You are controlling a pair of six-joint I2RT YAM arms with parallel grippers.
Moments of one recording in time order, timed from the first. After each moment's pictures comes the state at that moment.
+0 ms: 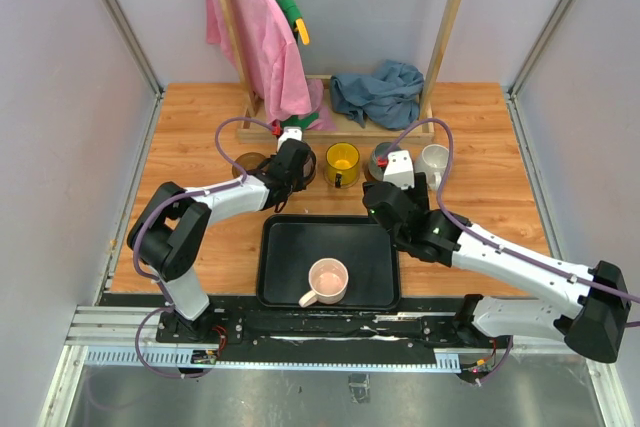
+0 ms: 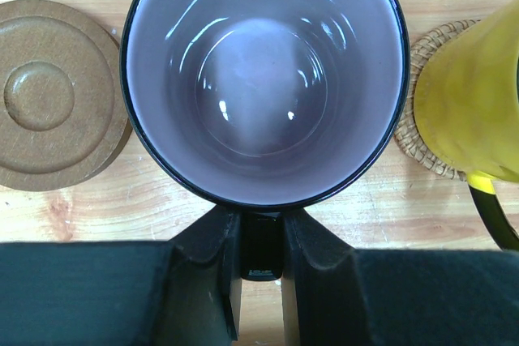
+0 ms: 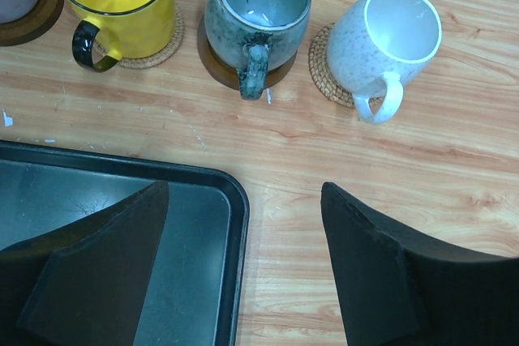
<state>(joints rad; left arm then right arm) -0.61 1.71 0.99 -0.02 -0.43 -0.41 1.00 1.12 0.89 -0.51 0.85 0.41</state>
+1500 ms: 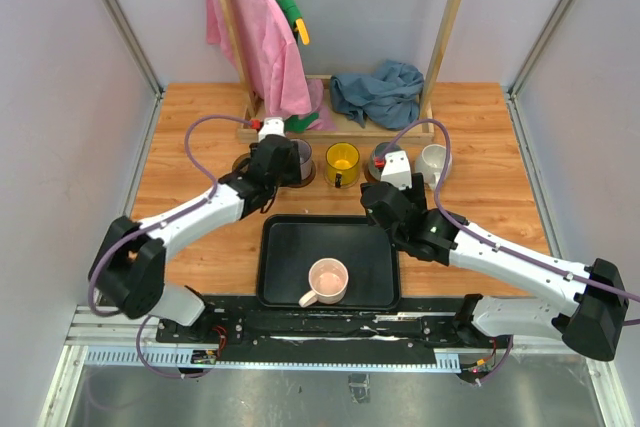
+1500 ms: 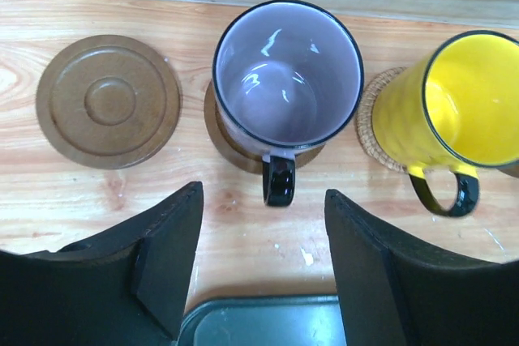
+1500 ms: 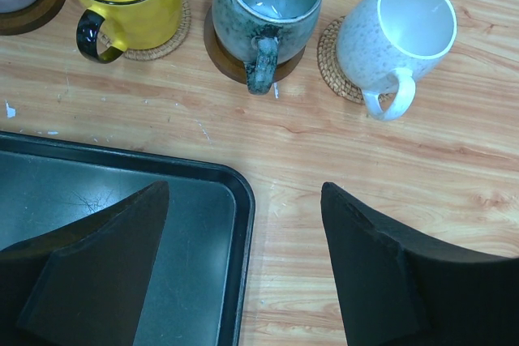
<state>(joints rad) -0.60 1.49 0.96 -0.11 -0.46 -0.45 0.99 1.14 0.89 -0.51 0.82 0.41</state>
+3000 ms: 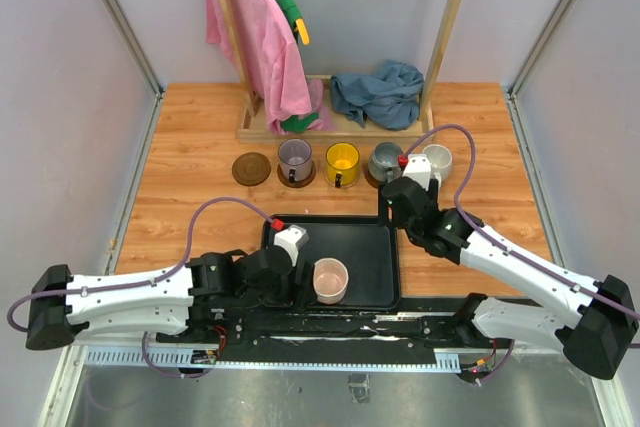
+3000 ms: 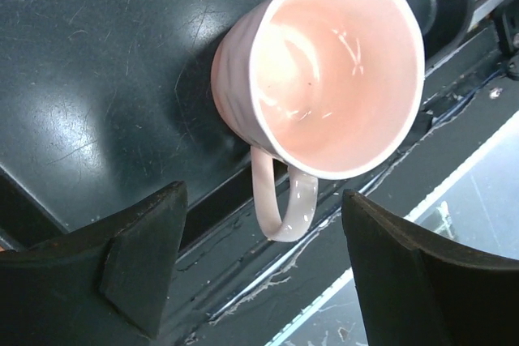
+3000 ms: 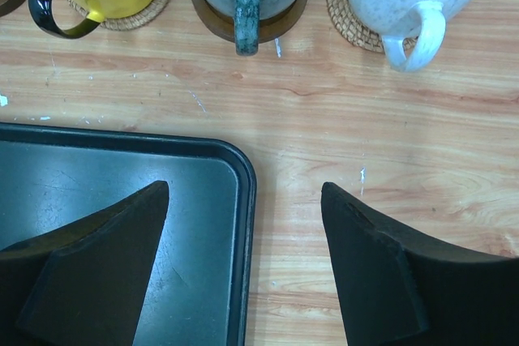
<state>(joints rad) -1.28 0.85 0.52 -0.46 -0.20 -0.77 0.83 1.06 0.80 -0.51 0.61 0.50</state>
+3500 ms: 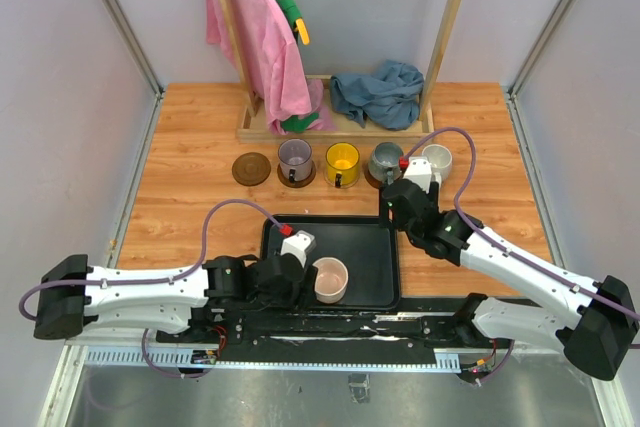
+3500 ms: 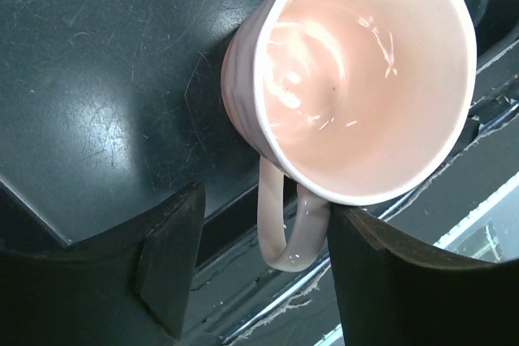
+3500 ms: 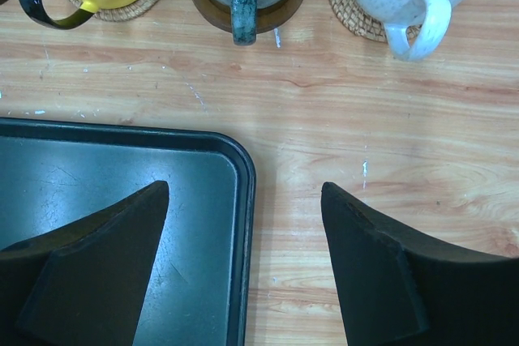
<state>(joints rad) -1.33 0.96 0.49 -0.39 -0.28 -0.76 0.83 1.06 0.77 -0.51 0.61 0.52</state>
